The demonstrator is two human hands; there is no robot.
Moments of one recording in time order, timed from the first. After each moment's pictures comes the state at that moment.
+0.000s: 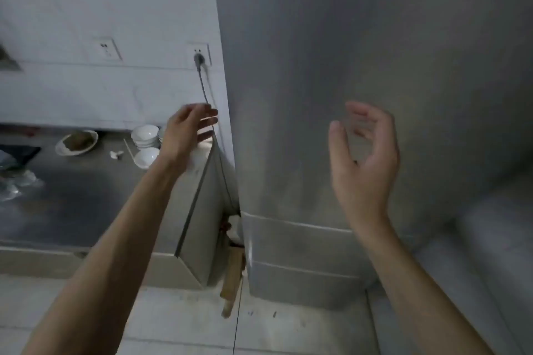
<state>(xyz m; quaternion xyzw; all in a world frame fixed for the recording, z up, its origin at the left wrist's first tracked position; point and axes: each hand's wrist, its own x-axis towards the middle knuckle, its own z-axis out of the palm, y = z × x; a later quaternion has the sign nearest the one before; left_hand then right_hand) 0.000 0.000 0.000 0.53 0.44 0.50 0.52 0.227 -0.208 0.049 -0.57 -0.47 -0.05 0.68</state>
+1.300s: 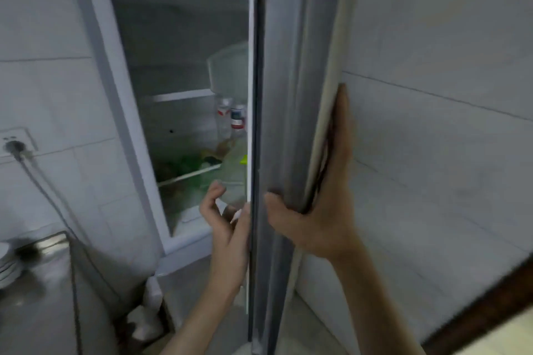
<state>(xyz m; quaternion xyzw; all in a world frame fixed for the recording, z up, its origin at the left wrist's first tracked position) 0.073 -0.245 -0.001 0.60 0.08 0.47 0.64 0.130 -0.368 0.120 -0.63 -0.49 -0.26 0.54</state>
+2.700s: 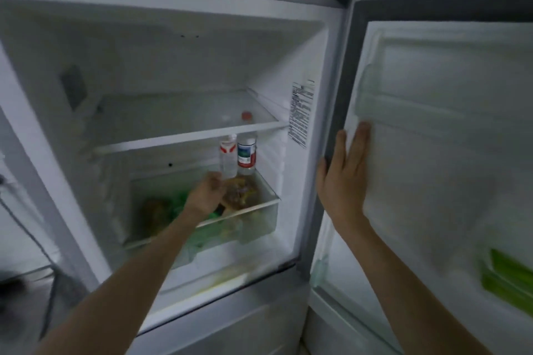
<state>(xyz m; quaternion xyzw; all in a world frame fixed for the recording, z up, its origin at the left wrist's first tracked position) 0.353 0.024 -0.016 0.81 0.36 0.20 0.42 0.492 -0.233 0.057 -0.78 -0.30 -0.49 0.26</state>
